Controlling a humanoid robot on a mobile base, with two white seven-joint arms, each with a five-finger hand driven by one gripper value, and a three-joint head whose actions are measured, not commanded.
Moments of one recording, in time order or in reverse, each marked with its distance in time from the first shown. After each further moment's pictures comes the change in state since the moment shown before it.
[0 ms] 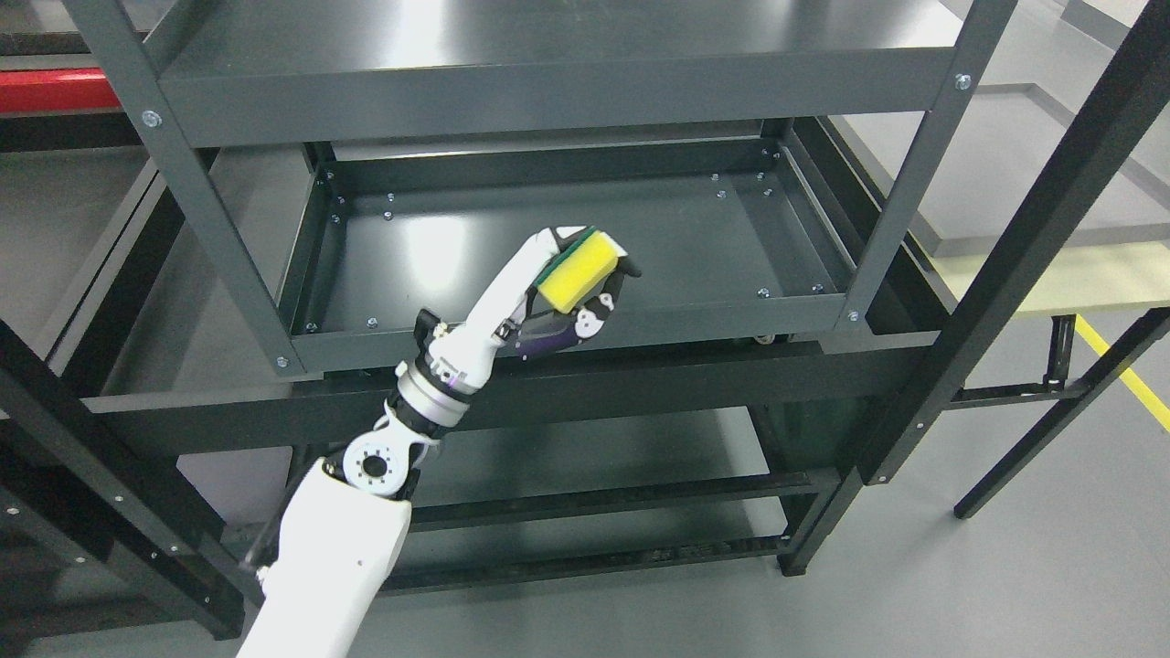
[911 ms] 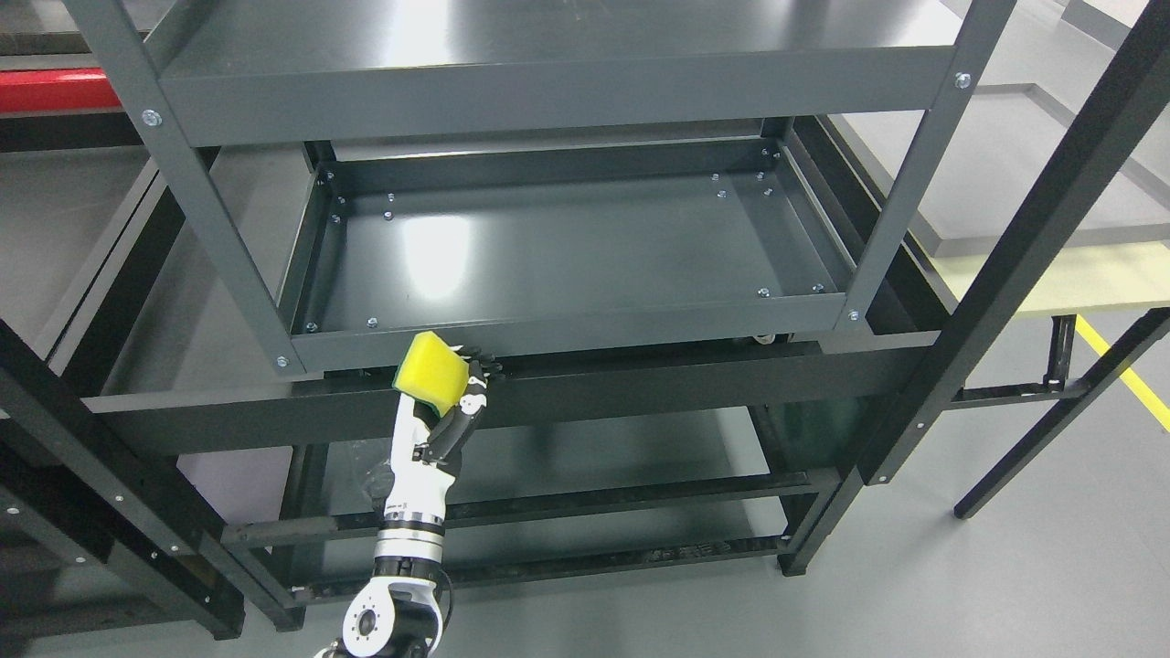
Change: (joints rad) left arm 0.326 -0.007 -0.013 -0.228 0.486 0.377 0.341; right arm 0.000 0.000 0.000 0.000 0.000 0.000 0.000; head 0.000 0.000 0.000
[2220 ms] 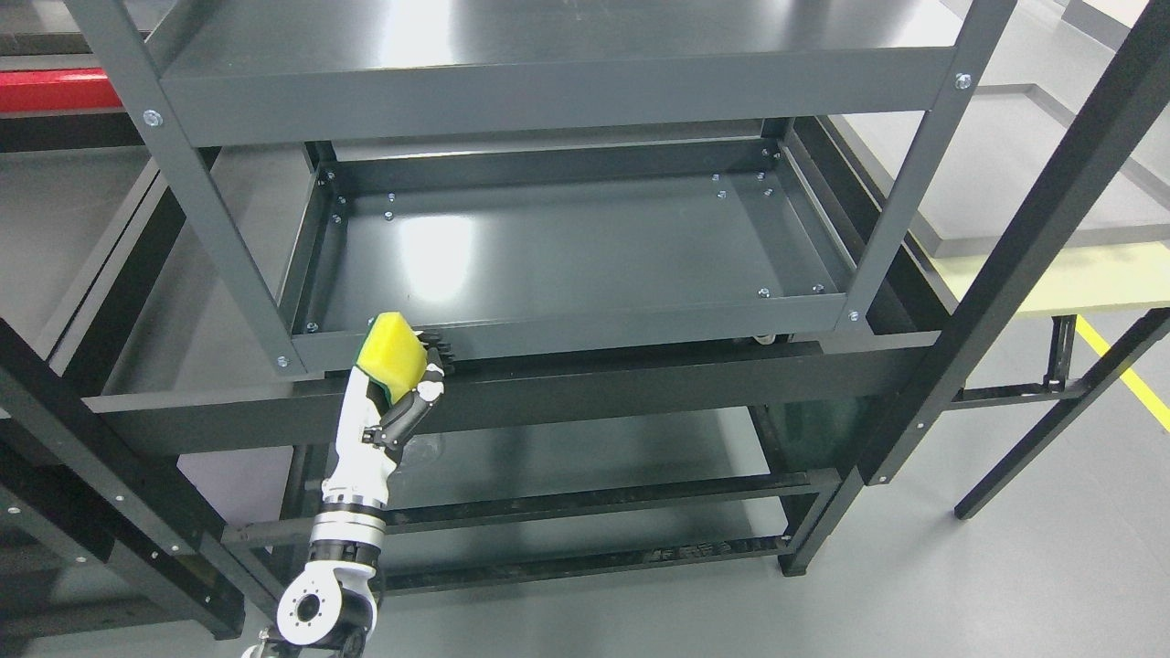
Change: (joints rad) left arm 0.051 -0.002 0.210 -0.165 -0.337 0.218 -0.037; right arm 0.000 0.000 0.000 0.000 0.000 0.000 0.000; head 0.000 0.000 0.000
